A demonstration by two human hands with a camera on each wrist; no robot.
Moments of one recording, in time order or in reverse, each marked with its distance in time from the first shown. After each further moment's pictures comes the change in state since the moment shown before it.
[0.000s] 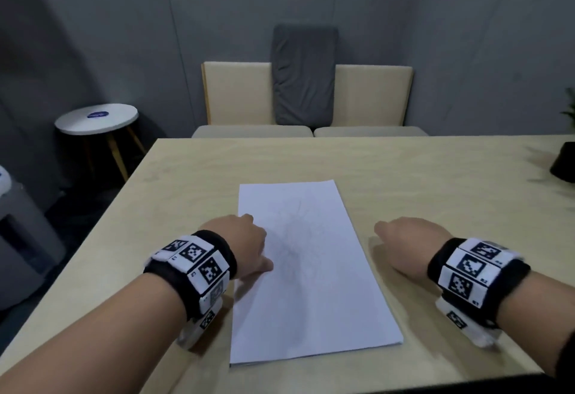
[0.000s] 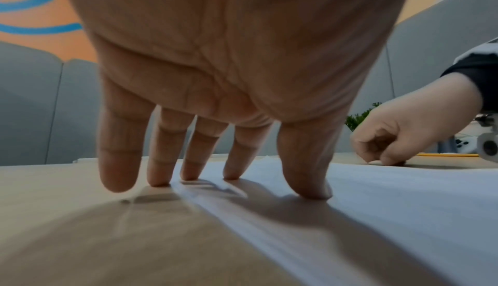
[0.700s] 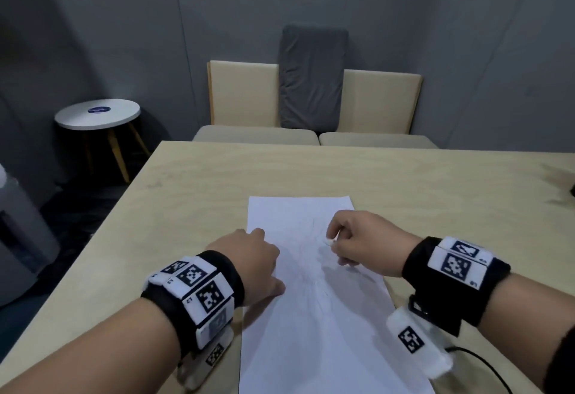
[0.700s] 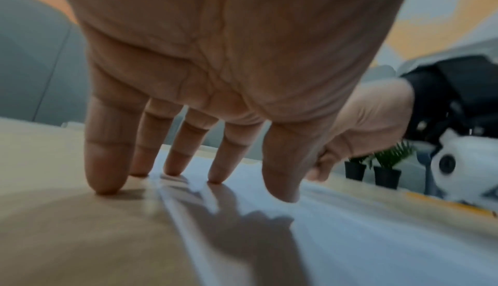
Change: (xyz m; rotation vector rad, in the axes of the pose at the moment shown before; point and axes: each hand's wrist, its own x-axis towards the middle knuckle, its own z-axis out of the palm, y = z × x) left_hand 0.000 -0.008 0.000 -0.101 0.016 0.043; right_hand 0.033 -0.065 -0.042 0.844 0.013 -0.137
